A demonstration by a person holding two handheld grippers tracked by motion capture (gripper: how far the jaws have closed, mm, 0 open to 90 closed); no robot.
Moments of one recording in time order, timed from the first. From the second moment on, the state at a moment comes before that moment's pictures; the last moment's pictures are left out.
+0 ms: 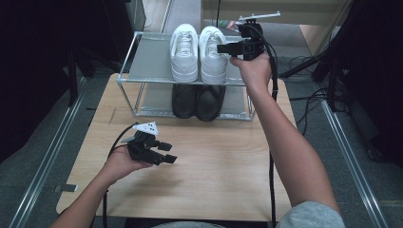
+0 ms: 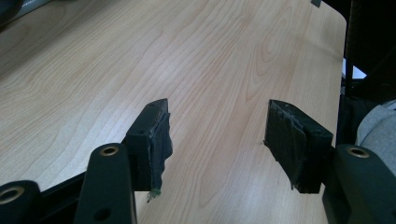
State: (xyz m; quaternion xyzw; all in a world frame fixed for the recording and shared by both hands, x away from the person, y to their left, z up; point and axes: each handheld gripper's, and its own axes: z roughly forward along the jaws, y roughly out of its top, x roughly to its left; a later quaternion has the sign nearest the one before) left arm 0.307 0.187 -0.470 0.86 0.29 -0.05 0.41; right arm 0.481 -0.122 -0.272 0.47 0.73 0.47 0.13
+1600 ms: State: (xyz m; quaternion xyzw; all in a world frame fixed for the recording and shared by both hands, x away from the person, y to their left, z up) left arm 0.309 0.187 -0.471 0.87 0.29 -0.04 0.41; right arm 0.388 -0.154 -0.363 0.36 0.78 0.50 0.06
